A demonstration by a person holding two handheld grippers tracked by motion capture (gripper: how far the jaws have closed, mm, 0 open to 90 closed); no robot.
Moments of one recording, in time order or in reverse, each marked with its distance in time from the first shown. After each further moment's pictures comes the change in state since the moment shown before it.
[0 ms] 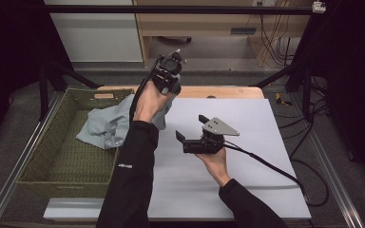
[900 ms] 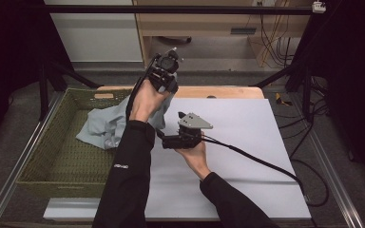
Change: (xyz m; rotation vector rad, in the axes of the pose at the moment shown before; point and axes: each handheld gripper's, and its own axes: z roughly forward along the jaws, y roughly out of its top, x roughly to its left) left arm 0.006 -0.002 -0.007 -0.007 0.006 -0.002; right arm 0.028 0.000 0.057 0.037 0.039 -0.014
